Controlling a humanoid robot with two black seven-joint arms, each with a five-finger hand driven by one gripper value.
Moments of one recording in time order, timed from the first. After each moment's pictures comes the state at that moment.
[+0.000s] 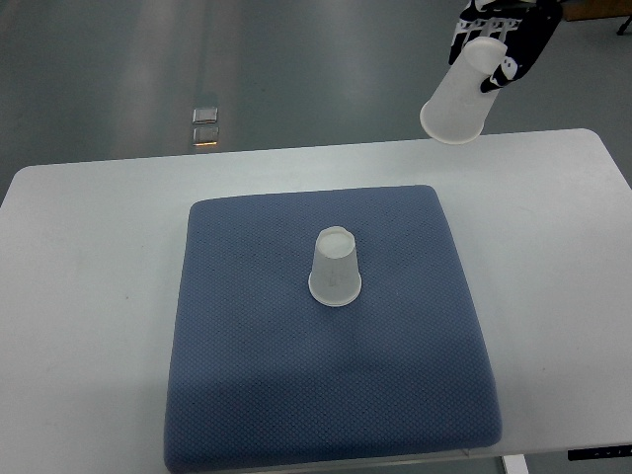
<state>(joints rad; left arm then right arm) -0.02 0.00 -0.10 -0.22 0.12 -0.07 0.08 1.96 -0.68 -0.30 1.27 -0.70 0.61 -0.26</state>
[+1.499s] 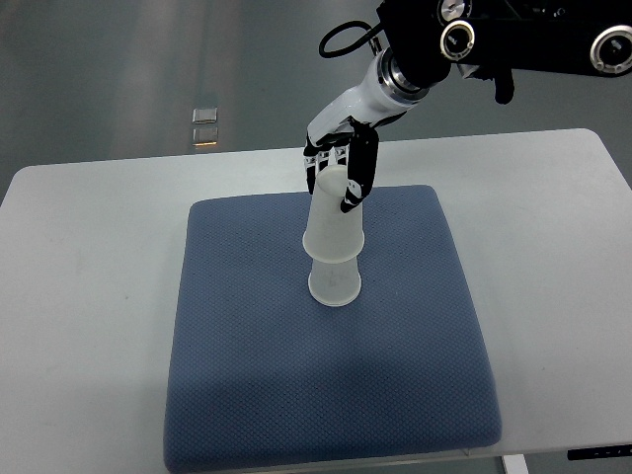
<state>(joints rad) -0.02 0.00 -0.10 -0.21 0.12 -0.07 0.08 1.90 -0.30 -0.37 1.21 -0.54 0.61 -0.26</state>
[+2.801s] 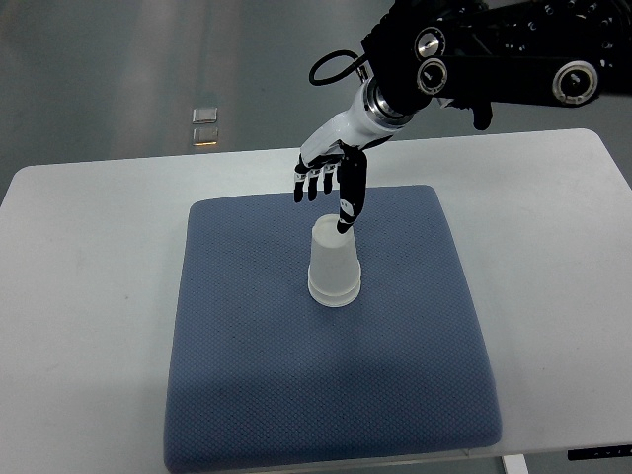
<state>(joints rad) -0.02 0.00 -0.10 -0.21 0.12 -0.07 0.08 1.86 -0.24 -0.38 1.19 -0.55 0.57 -0.26</state>
